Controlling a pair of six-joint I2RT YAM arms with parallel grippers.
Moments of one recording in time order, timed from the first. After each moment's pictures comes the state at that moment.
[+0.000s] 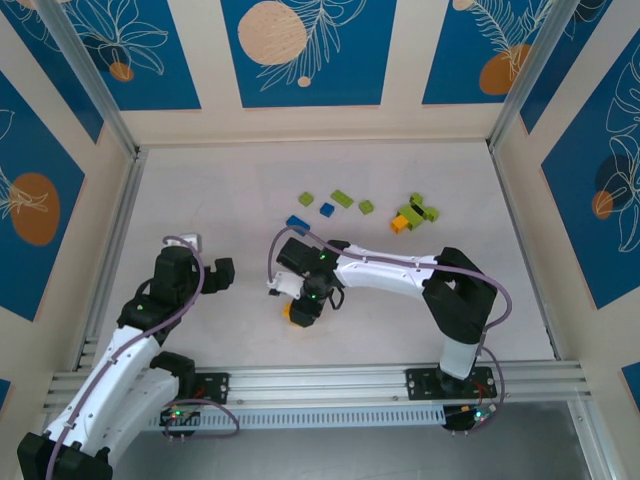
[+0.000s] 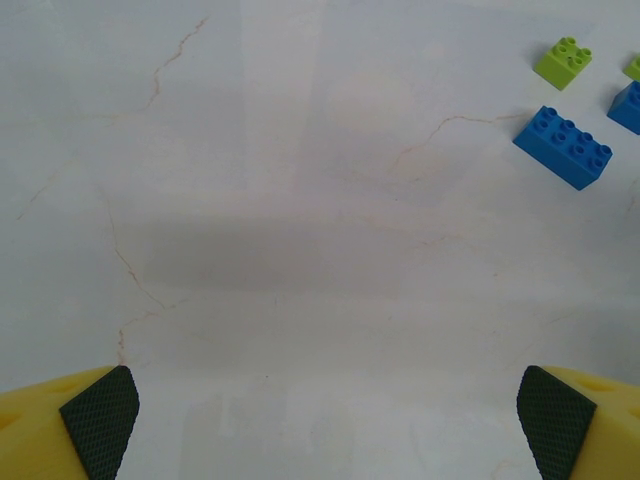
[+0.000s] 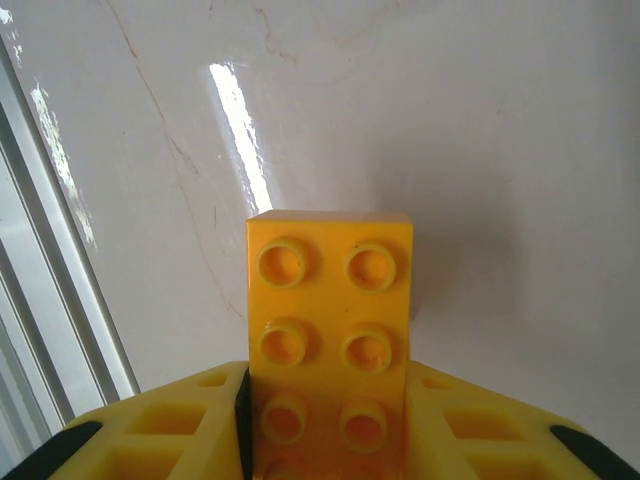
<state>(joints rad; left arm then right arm) -0.30 0.68 0.54 -0.56 -0.14 -0.33 1.03 1.79 1.26 -0.81 -0.26 -0.18</state>
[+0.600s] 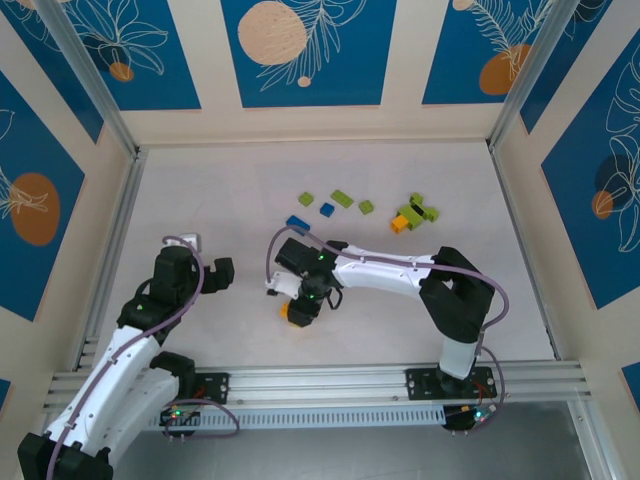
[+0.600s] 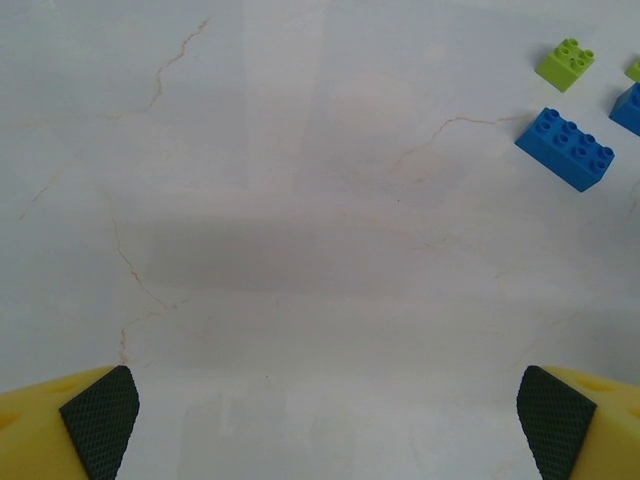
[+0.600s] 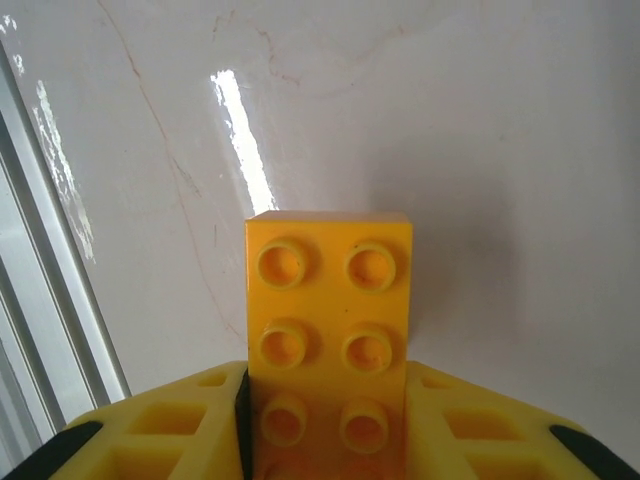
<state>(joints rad) -0.29 0.68 0.54 -0.56 -0.14 -0.33 1.03 1.80 1.26 -0.78 -0.27 -0.19</state>
